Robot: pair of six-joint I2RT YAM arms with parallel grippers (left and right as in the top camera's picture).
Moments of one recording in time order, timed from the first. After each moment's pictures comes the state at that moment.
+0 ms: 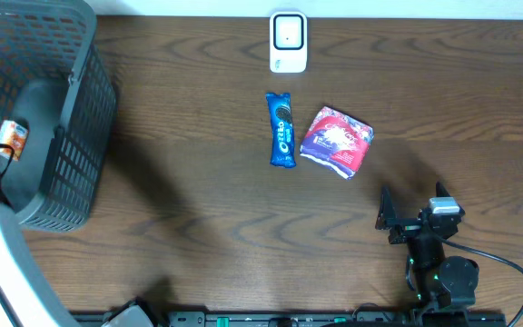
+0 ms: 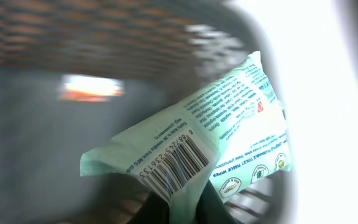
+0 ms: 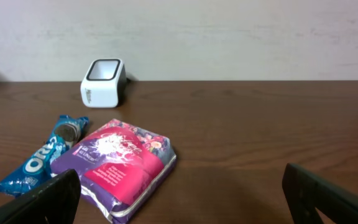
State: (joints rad) left arm 0.63 1.27 1.39 -0.71 0.07 -0.95; right arm 0.05 0.01 0.01 -0.07 -0.03 0.04
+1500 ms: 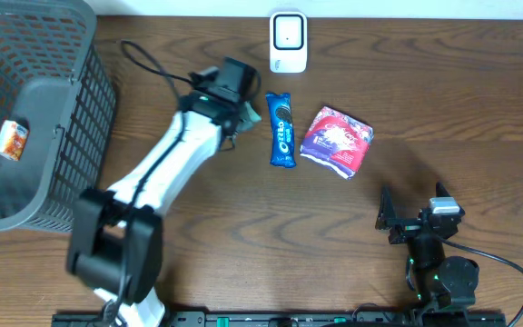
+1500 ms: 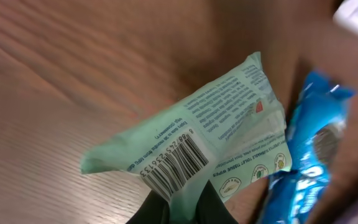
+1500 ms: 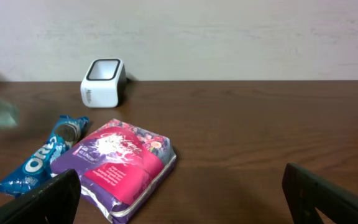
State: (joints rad) left arm -0.42 1.83 1.39 -0.71 -0.22 -0.79; right arm 0.05 0.01 0.01 -0.07 -0.03 0.04
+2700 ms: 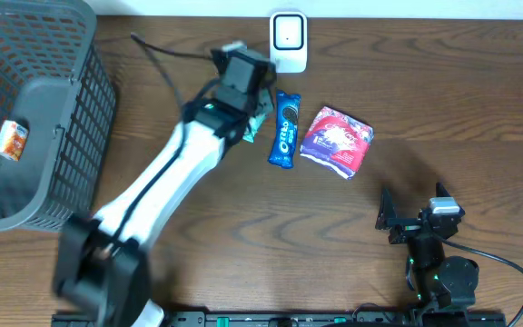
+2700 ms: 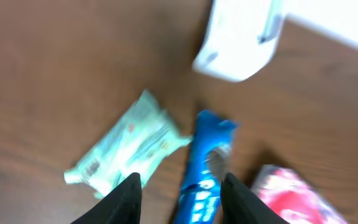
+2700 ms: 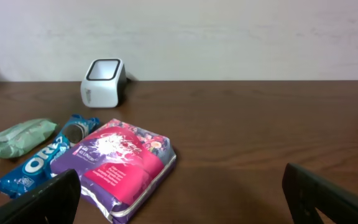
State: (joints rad) left arm -0.48 1.74 1.39 -0.46 -0.17 -0.67; right arm 0.05 0.01 0.01 -0.07 -0.03 0.04
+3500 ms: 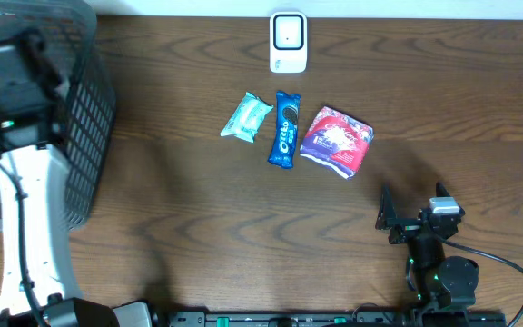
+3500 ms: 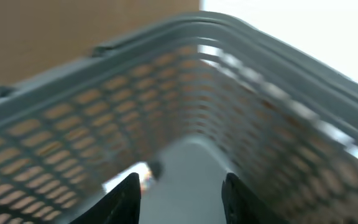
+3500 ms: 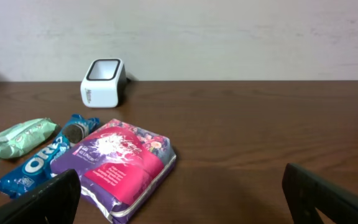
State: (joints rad) left arm 0.30 1.46 1.39 -0.44 -0.46 -0.25; right arm 0.05 0.01 0.01 -0.07 -0.03 0.04
